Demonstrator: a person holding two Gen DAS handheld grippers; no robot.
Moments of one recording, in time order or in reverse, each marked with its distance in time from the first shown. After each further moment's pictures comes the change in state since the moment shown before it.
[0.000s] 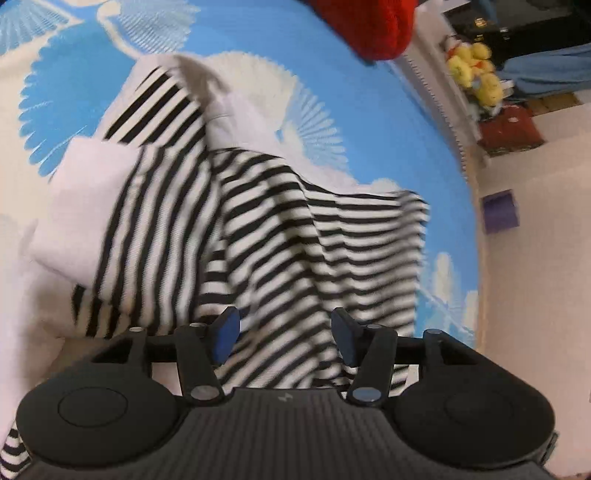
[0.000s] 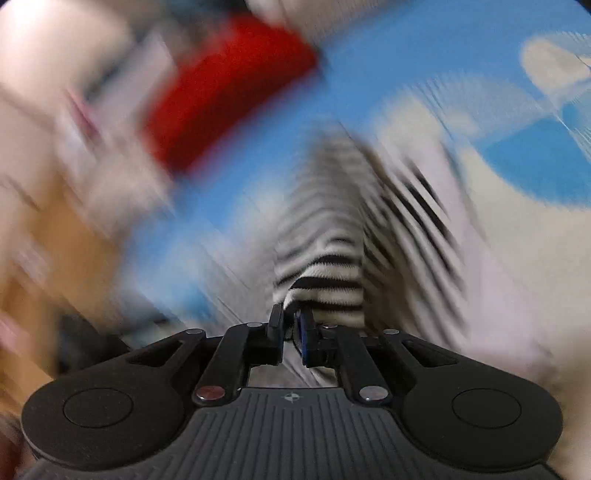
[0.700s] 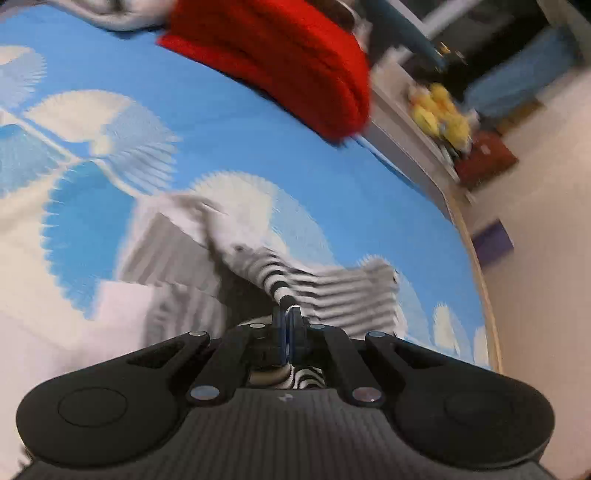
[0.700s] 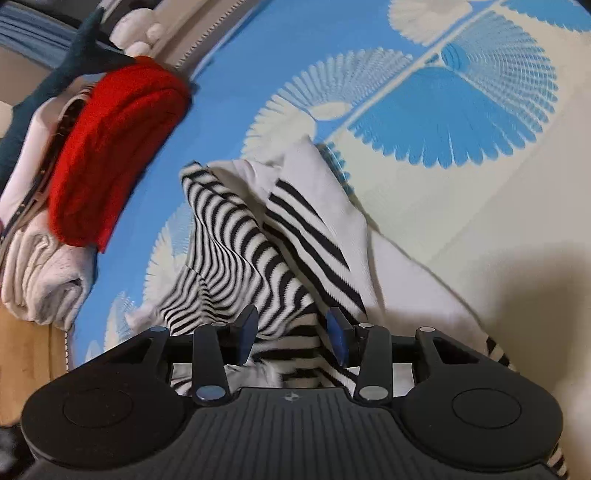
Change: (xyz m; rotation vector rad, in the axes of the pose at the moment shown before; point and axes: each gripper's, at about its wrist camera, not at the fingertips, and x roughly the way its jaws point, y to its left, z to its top) left arm -0.066 0.007 0.022 0.130 -0.293 0.012; right arm 0.011 -0.040 0.019 0.399 -0.167 -0.013
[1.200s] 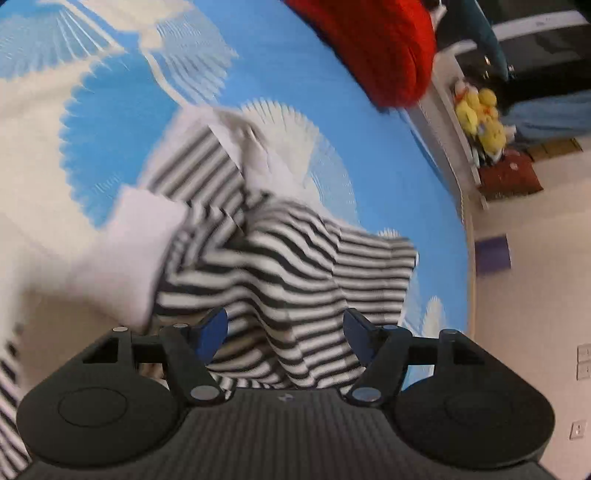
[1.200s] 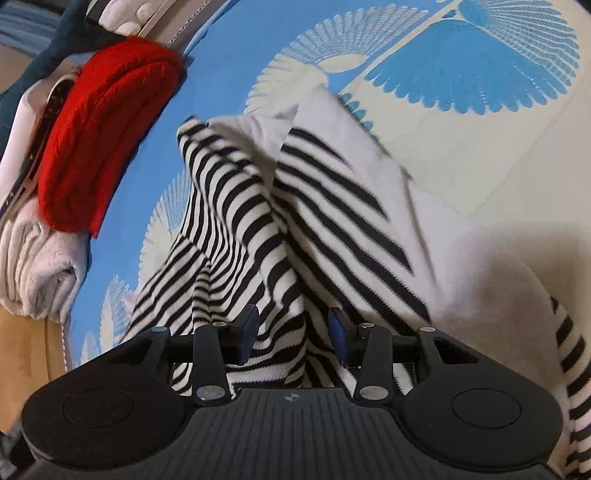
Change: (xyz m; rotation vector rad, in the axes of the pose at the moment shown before) left arm 0.036 0.032 -0.015 -0.222 0.213 -0.056; right arm 0.037 0.023 -0.020 -0.011 0.049 -0.006
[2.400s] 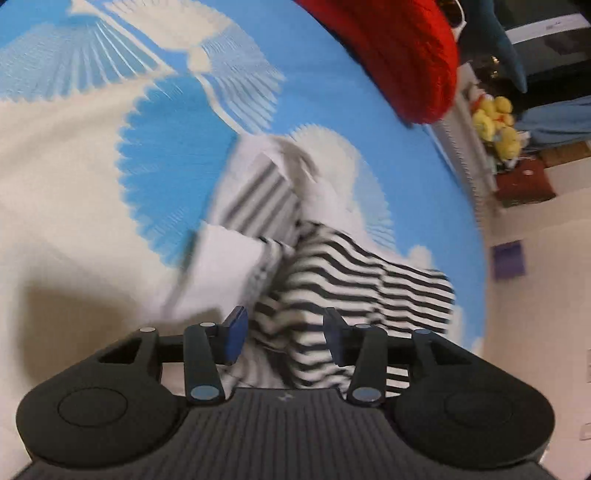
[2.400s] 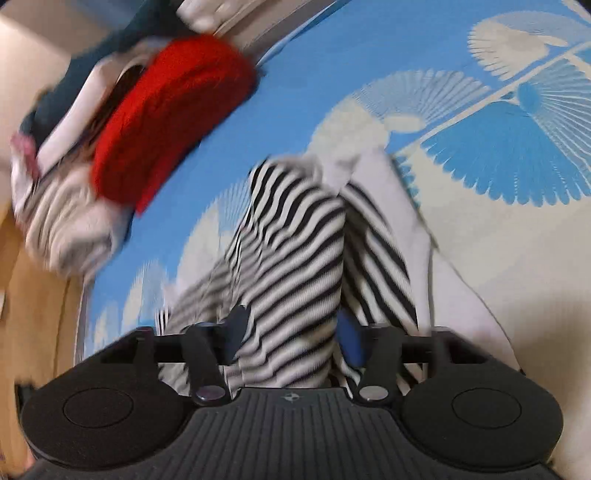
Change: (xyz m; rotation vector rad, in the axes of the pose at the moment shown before) left arm -0.017 0.055 0.032 -0.008 -0.012 0.017; right arm -0.044 0.006 0.025 -0.147 -0.077 0.087
